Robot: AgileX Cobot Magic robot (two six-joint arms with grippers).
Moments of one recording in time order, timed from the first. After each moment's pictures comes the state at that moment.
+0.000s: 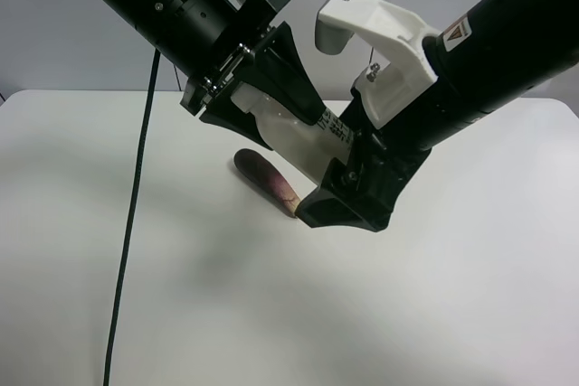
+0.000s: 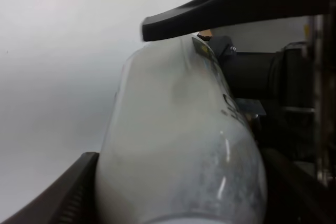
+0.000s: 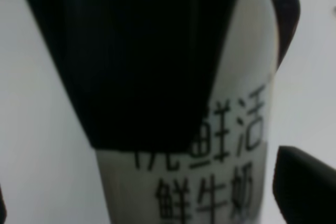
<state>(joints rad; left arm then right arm) -0.47 1.76 -1.41 -0.93 1.21 0.34 0.68 1.33 -0.96 0.40 0.73 -0.76</state>
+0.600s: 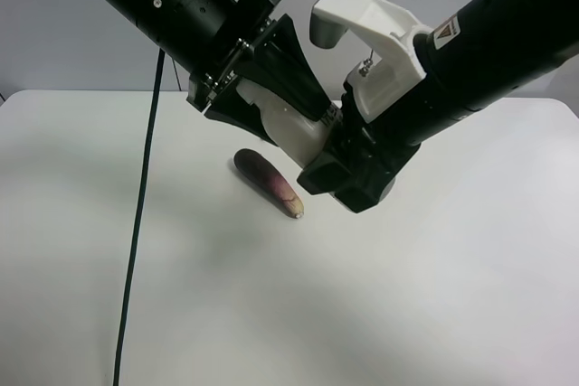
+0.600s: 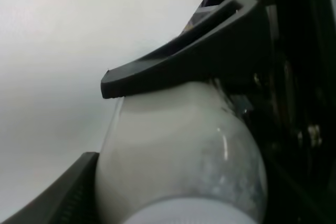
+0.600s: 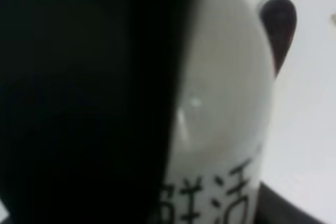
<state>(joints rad) -0.47 1.76 -1.41 -0.96 1.22 0.40 0.68 1.34 -0.96 0.42 0.67 -0.77</state>
